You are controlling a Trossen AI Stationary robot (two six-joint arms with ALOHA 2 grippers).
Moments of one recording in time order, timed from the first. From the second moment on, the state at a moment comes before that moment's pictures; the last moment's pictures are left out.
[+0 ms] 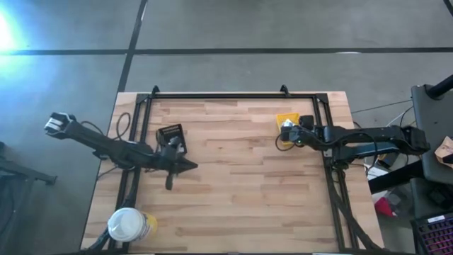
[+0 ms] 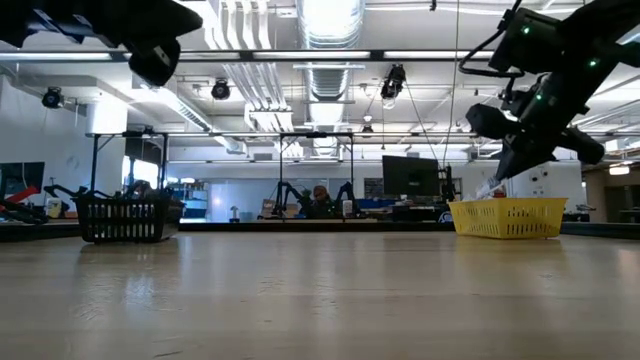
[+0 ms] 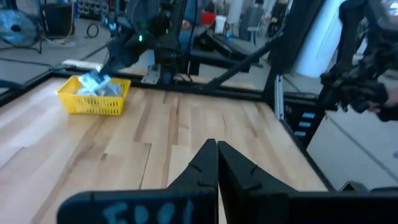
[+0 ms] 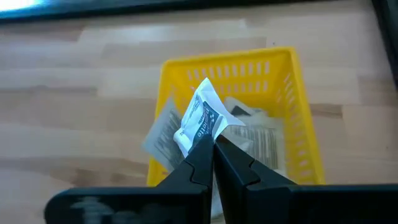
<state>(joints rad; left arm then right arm) -0.33 0.81 0.40 0.31 -0.25 -0.21 -0.17 0.97 0.48 -0.57 0.67 1.20</state>
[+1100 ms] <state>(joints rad) -0.33 0.40 0.29 0.09 -0.20 -0.19 -0.22 0.86 0.63 -0.63 0.51 0.96</state>
